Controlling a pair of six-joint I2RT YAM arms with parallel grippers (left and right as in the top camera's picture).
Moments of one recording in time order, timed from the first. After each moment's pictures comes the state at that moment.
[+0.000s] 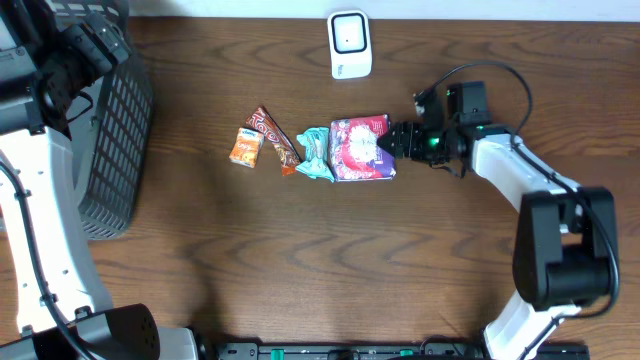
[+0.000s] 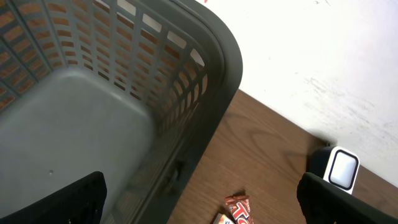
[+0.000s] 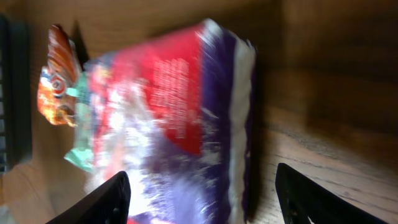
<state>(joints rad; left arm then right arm) 0.32 1.59 1.77 -0.85 0.18 -0.33 0.12 1.92 1.15 -0.33 -0.61 0.29</state>
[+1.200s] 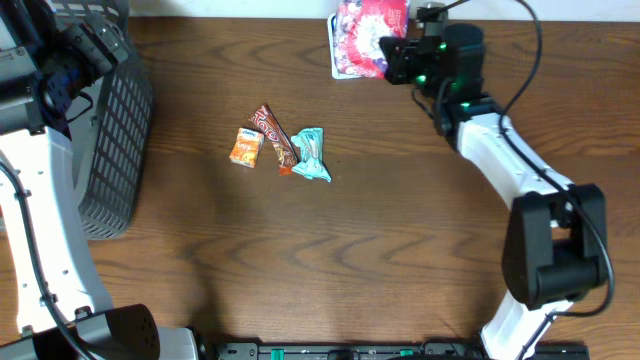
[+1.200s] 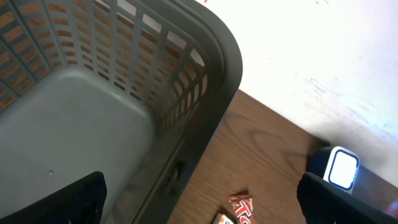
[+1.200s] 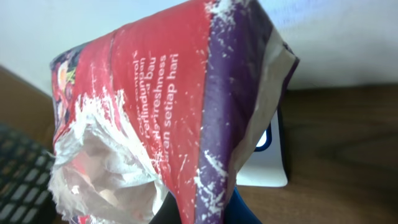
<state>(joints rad) 0.32 1.59 1.77 -0.85 0.18 -0.33 0.22 1.94 1.35 0.25 -0.33 0.42</state>
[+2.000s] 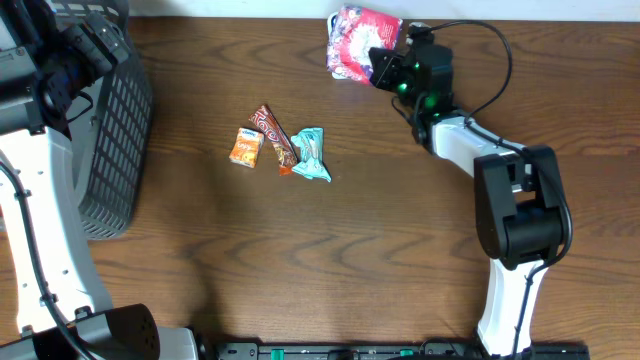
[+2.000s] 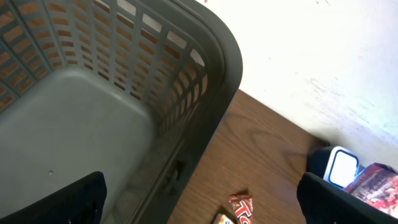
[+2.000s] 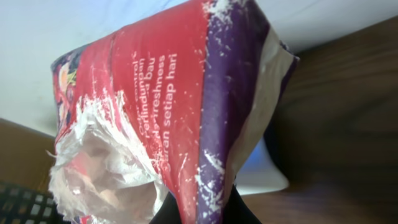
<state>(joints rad) 0.32 1.59 1.77 -0.85 0.18 -0.33 0.21 2.16 1.37 0.48 -0.29 0.65</state>
